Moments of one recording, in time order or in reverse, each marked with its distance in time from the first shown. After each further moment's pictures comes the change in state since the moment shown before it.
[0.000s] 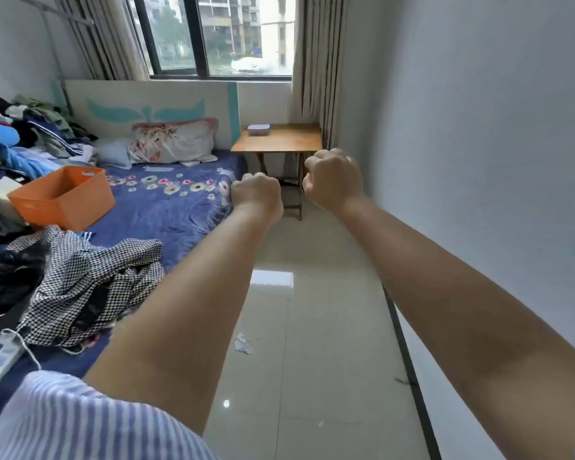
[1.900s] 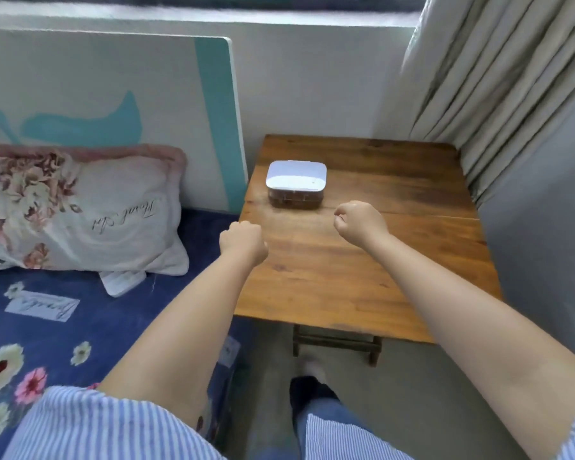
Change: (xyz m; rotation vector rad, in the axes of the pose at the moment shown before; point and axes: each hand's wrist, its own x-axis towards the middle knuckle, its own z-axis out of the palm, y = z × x) left_hand 1.434 -0.238 0.599 -0.031 -0.501 -0.101; right_hand 1.259 0.356 0.924 0.242 -0.525 0.242
